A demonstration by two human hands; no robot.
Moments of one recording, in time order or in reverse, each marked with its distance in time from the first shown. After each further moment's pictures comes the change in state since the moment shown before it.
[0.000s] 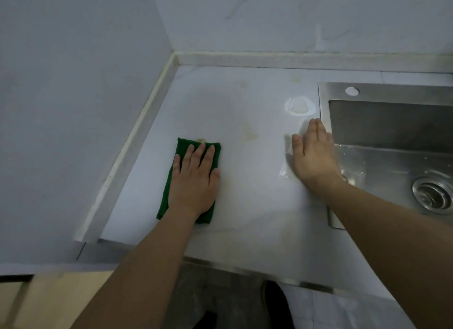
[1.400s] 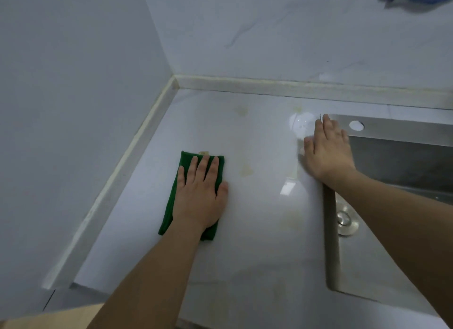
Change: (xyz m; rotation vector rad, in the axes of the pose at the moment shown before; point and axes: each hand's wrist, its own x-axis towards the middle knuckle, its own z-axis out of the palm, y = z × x) left_hand 0.056 0.027 0.002 0.036 0.003 -0.040; right_hand 0.105 0.026 -0.024 -0.251 -0.031 -0.081
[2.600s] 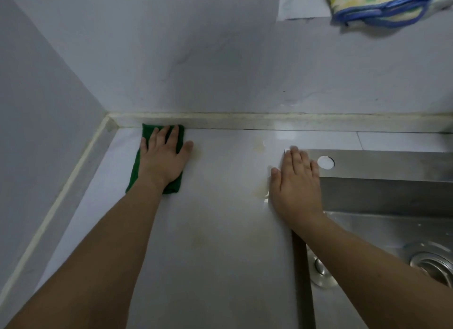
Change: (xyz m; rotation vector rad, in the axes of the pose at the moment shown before) left_hand 0.247 0.021 -0.012 -0.055 0.018 -0.048; right_hand 0.057 0.020 0.031 0.107 0.118 0.105
